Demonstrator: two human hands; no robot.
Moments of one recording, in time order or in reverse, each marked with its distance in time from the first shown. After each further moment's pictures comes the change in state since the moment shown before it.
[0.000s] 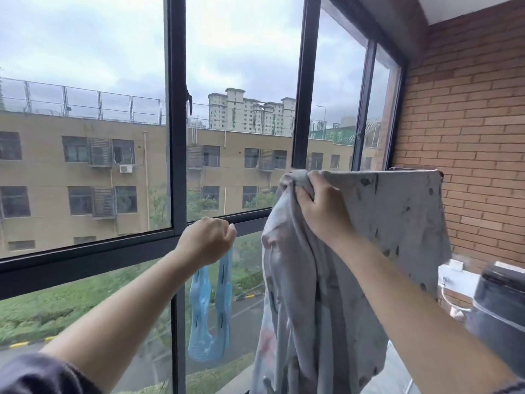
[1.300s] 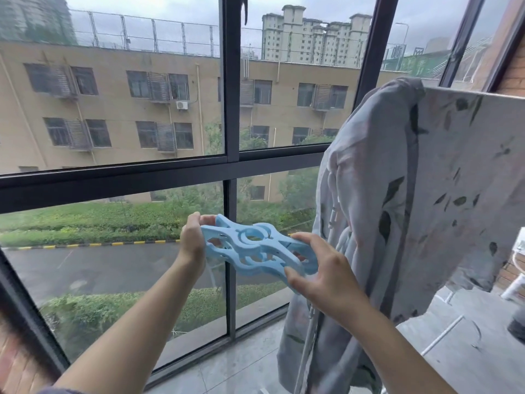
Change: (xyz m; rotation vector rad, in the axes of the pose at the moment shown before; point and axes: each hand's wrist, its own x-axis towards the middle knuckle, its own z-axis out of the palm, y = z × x) left_hand -0.155 -0.059 0.046 -1.287 0.263 -0.950; right_hand -0.198 -0.020 0.051 0.304 -0.598 0.230
